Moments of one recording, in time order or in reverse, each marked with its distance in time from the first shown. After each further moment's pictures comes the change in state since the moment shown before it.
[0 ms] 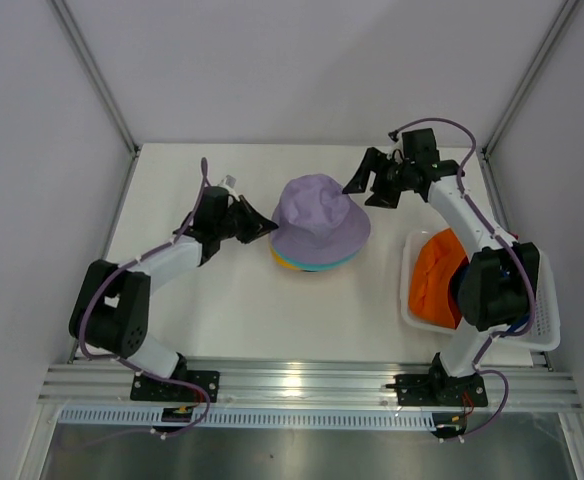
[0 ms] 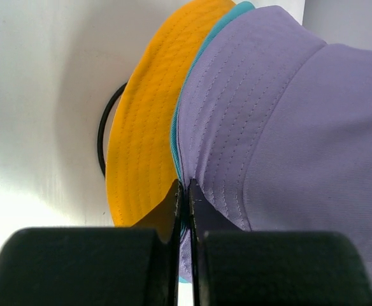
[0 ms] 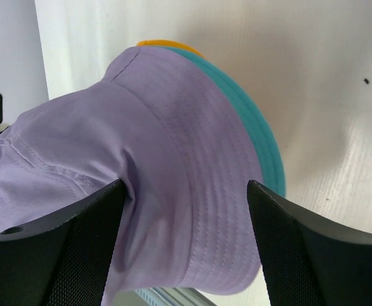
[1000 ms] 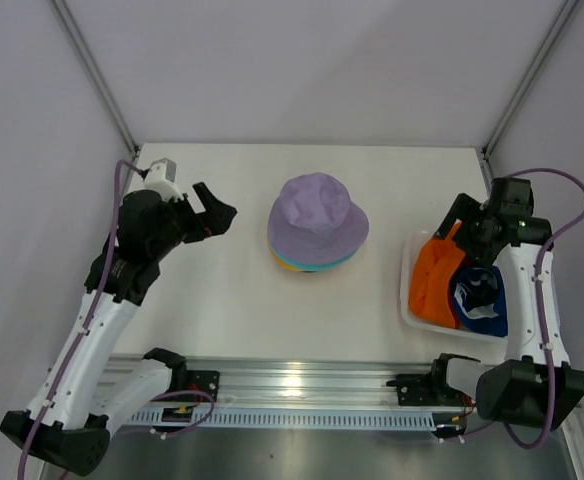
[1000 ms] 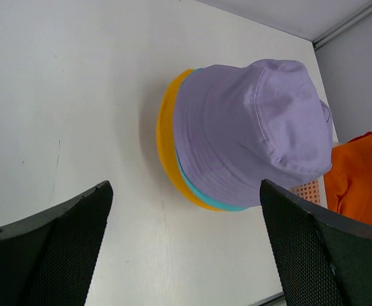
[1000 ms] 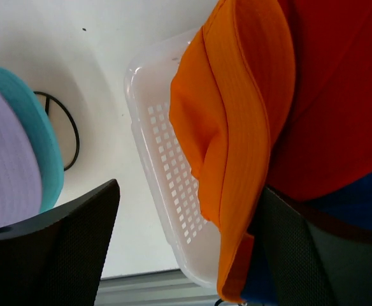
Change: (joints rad) left arm 0.035 -0.647 0.211 -0.664 -0.290 0.417; right arm -0.377 -0.587 -0.328 -0.394 0.370 -0.140
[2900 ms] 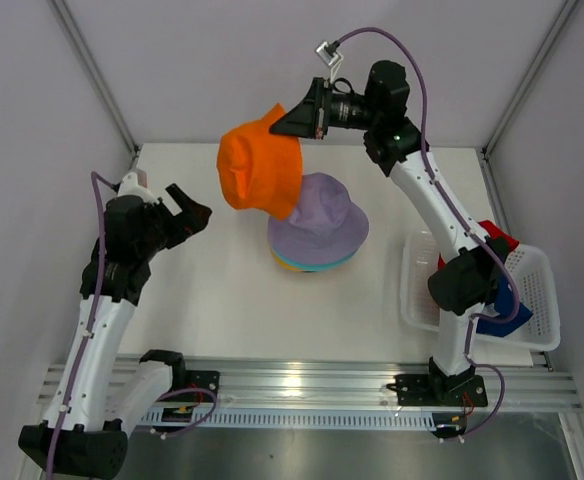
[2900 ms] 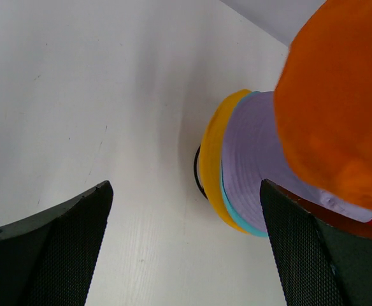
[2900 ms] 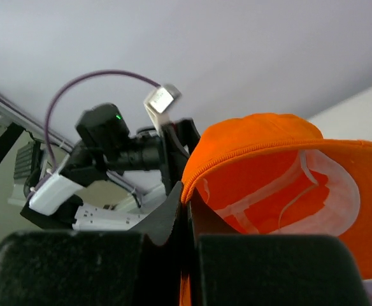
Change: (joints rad) left arm 0.196 -0.030 -0.071 -0.035 0.008 -0.077; right arm 0.634 0.779 0.945 1.027 -0.911 0.426
